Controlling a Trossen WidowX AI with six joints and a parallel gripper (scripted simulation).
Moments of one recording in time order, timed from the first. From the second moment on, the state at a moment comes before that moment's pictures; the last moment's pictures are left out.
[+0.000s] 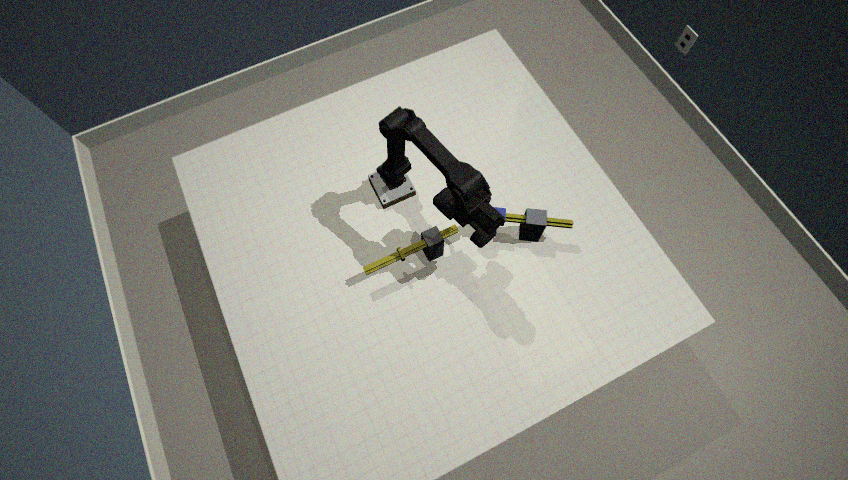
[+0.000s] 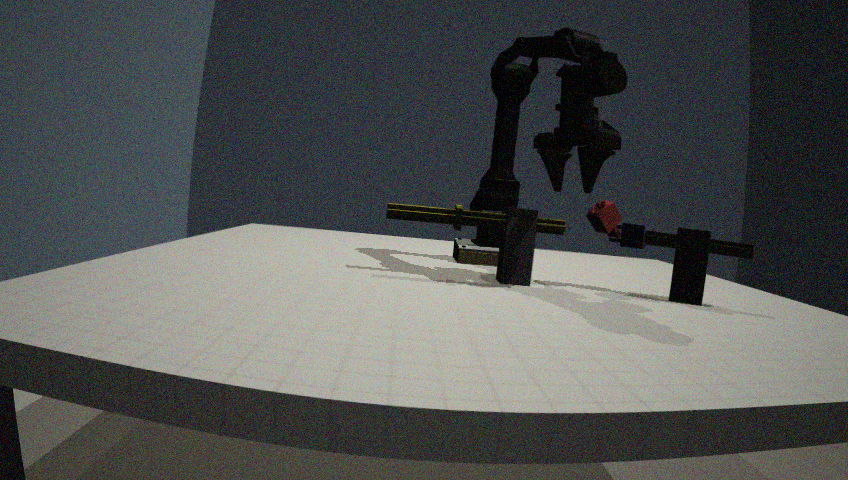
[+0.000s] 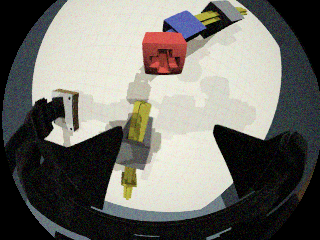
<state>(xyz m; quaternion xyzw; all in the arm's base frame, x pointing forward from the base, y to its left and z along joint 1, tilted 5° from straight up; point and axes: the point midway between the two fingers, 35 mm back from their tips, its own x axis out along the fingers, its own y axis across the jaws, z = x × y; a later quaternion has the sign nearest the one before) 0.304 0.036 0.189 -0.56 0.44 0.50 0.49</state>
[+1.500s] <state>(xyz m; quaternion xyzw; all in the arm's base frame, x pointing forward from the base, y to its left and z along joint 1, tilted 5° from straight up) 0.298 0.105 0.132 -0.56 0.44 0.50 0.49</state>
